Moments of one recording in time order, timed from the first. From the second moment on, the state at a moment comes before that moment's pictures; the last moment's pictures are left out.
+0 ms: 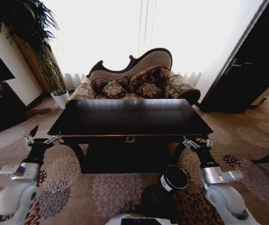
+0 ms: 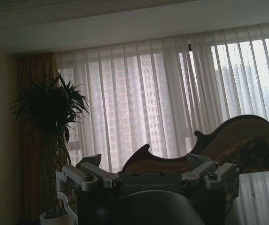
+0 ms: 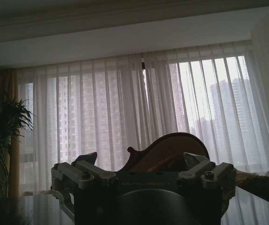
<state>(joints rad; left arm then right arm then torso) 1.64 -1.06 -0.99 -2.18 -0.55 -0.10 -0.02 -1.65 1.10 0.77 2.18 0.63 0.27 -0.04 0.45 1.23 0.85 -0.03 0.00</state>
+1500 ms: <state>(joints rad) 1.64 -1.06 -0.99 -2.18 -0.55 -0.10 -0.02 -1.65 1.10 0.77 2.18 0.63 0.27 -0.03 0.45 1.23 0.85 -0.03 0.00</state>
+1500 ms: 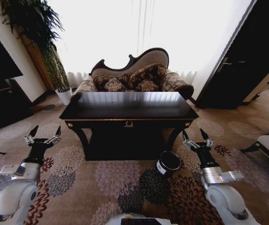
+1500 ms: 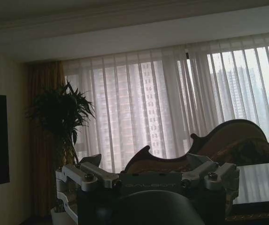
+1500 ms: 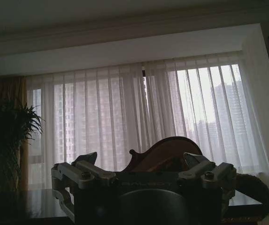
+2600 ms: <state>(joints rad) 1.64 -1.06 -0.99 -2.18 -0.55 -0.10 -0.02 -1.65 1.10 0.77 2.18 0.63 0.27 -0.03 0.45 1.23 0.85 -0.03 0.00</state>
